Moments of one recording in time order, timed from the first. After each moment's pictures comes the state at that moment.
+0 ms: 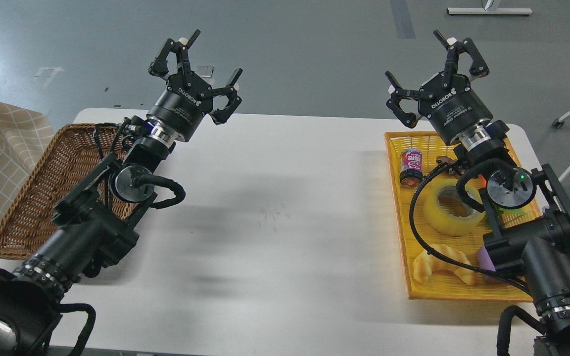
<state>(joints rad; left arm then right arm) -0.62 0.16 -1.08 -0.90 0.19 -0.49 -0.24 0.61 0.00 1.48 0.93 -0.40 0.49 -0.15</state>
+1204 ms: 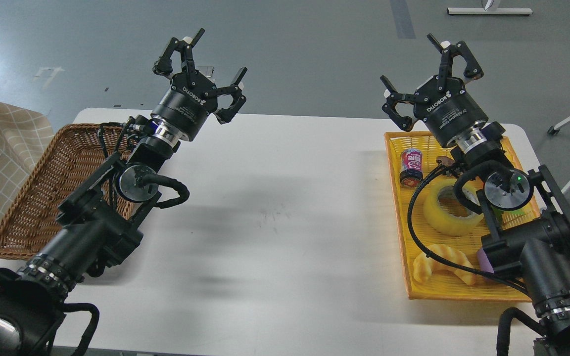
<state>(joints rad) -0.63 0.15 -1.08 -0.90 0.19 -0.49 -0.24 0.60 0.00 1.45 0.93 -0.40 0.49 -0.16</state>
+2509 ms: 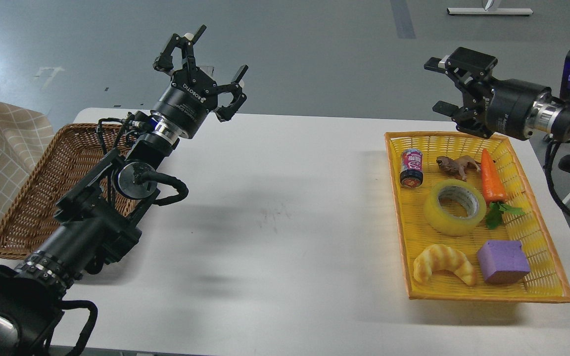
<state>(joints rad) -0.64 0.16 -1.07 -0.90 0.19 -0.49 -0.23 0.81 -0.69 0.84 1.23 -0.79 0.49 -0.16</state>
